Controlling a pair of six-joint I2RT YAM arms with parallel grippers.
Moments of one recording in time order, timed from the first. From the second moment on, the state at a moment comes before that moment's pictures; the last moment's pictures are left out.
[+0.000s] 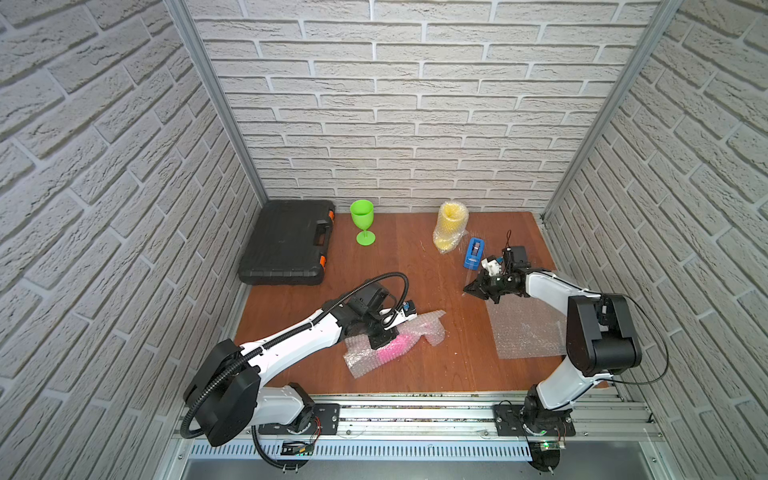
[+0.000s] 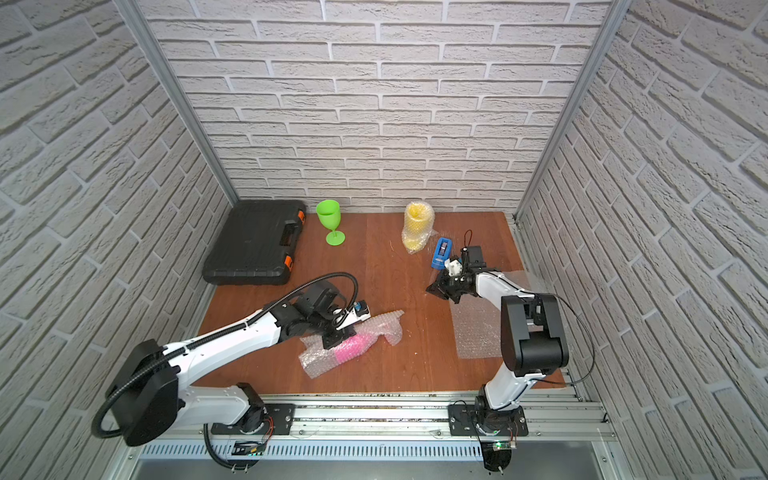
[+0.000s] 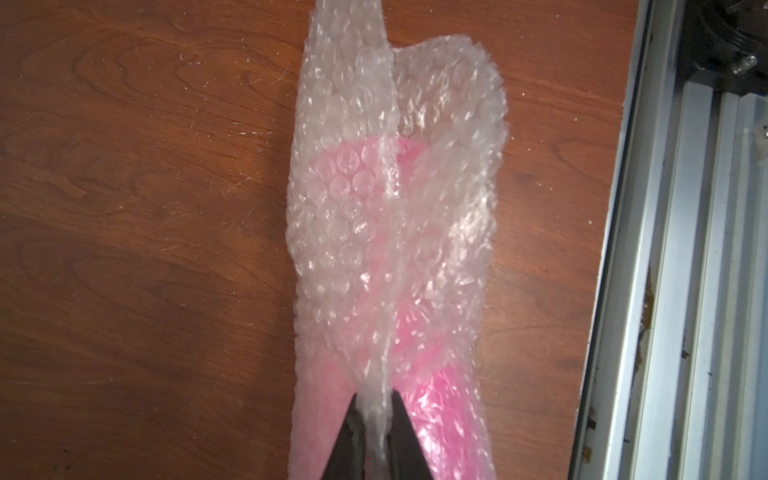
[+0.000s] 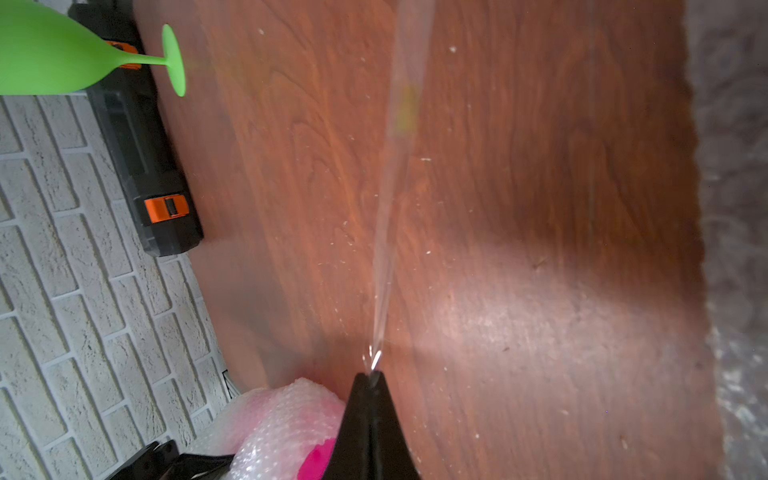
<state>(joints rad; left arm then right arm) -0.76 1.30 0.79 -0.51 0.31 0.45 0.00 1.71 0.95 -0.40 -0.67 0.60</state>
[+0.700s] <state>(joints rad) -0.76 1.32 0.79 -0.50 0.31 0.45 0.03 1.44 0.83 -0.46 -0.63 0.57</state>
